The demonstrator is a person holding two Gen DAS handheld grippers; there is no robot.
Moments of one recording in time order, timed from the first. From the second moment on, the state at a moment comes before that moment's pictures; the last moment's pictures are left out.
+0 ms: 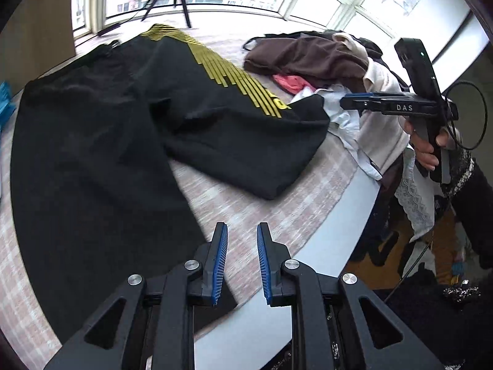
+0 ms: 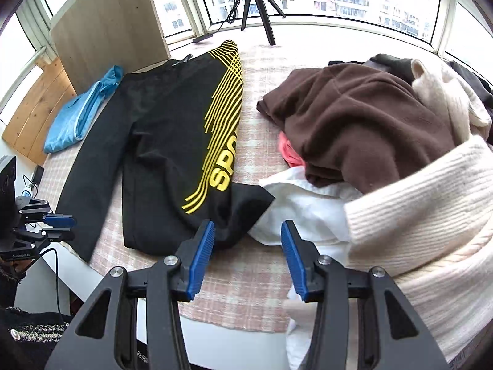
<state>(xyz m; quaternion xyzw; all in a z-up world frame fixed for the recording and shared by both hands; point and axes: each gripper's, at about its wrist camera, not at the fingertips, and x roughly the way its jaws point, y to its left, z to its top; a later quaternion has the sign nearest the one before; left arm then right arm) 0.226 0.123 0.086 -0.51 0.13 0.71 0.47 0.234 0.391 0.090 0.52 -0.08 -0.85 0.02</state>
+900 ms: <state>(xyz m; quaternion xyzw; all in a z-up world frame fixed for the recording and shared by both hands) 0.212 0.116 0.093 -0.56 0.06 0.74 0.38 0.255 0.405 0.091 0.55 -0.11 -0.80 0.23</state>
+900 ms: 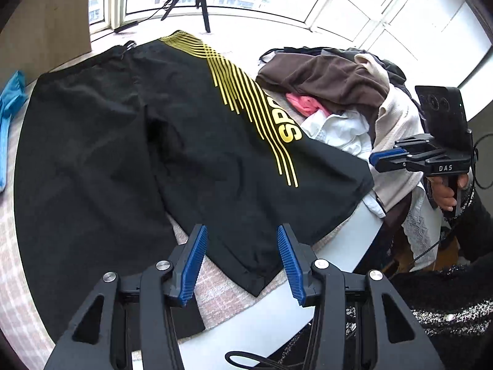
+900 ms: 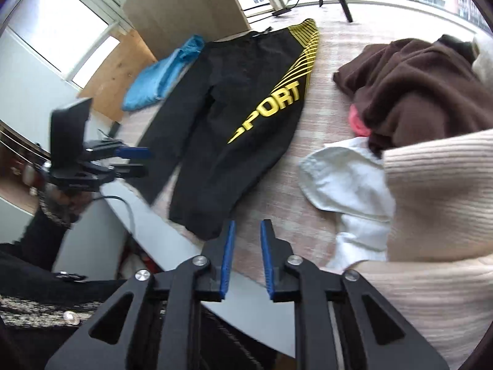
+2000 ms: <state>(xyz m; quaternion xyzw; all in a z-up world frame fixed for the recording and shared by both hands) 0.017 -0.041 0.148 -0.52 0.06 0.84 0.16 0.037 0.386 0.200 0.43 -0.13 -0.88 0.15</state>
